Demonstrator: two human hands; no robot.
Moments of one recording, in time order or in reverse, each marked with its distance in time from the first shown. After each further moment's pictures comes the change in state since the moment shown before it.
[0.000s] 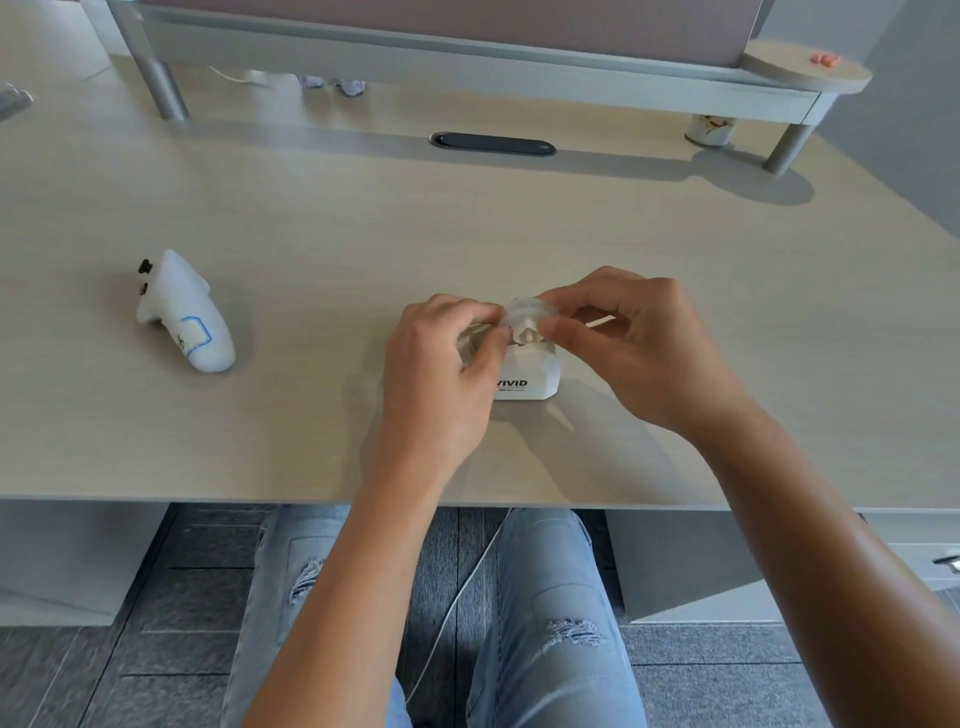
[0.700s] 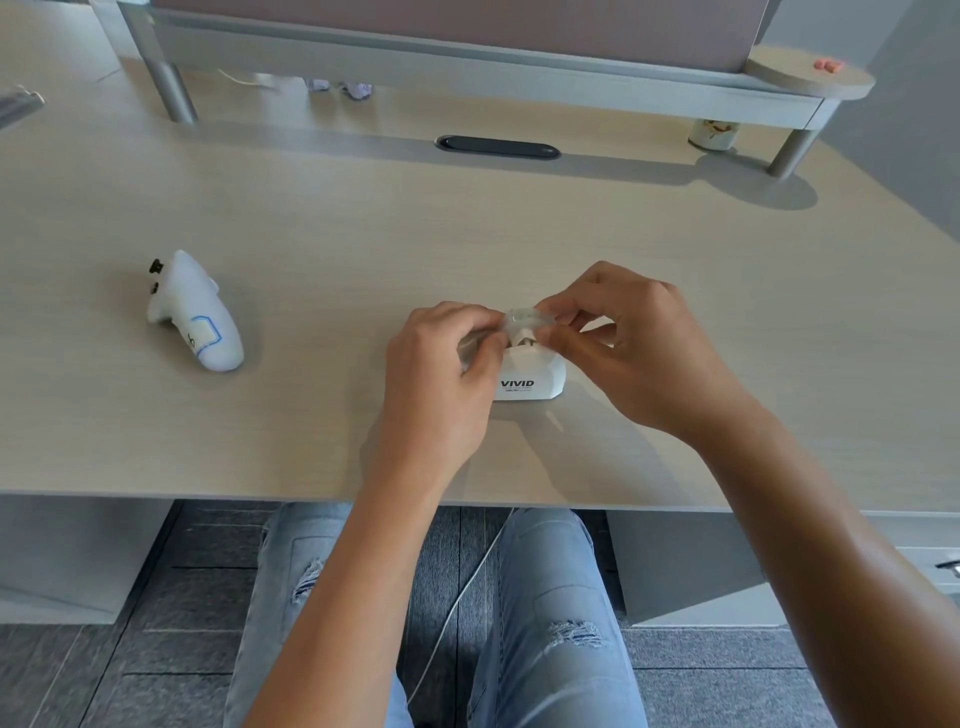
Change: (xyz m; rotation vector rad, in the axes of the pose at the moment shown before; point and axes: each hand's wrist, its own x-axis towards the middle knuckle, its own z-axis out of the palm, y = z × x) left_hand -0.002 -0.001 -0.006 0.017 -0.037 -0.006; right_hand 0.001 -0.008 0.002 -0.221 -0.029 -0.128
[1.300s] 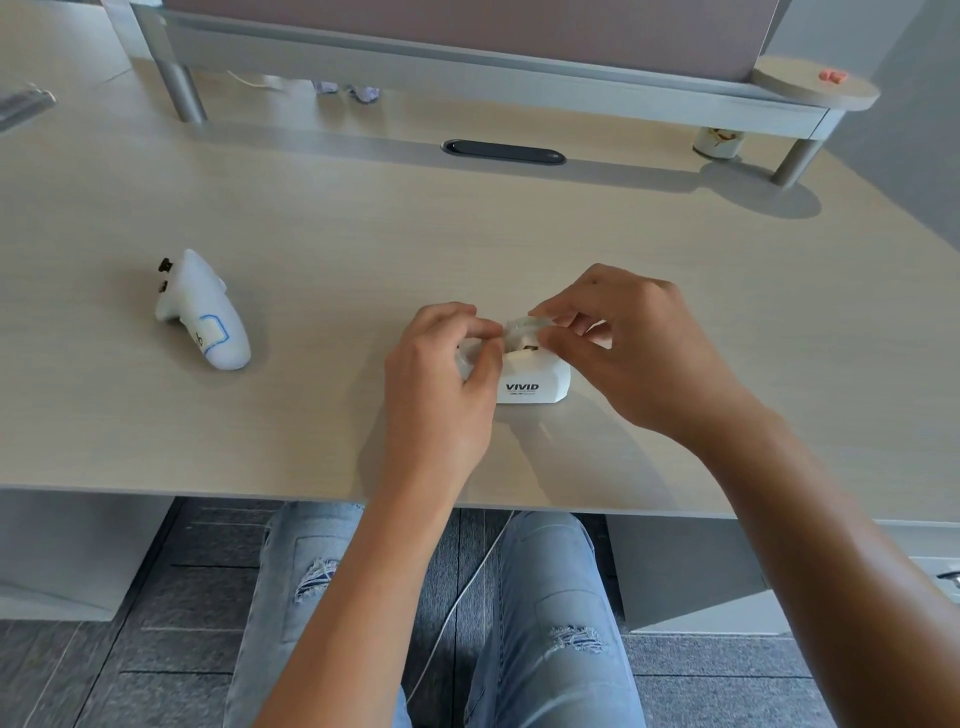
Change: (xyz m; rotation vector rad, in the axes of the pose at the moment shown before) left_hand -0.006 -0.002 0.003 -0.005 0.112 -0.055; right_hand 0.006 -0.010 -0.001 -0.160 -0.019 -0.048
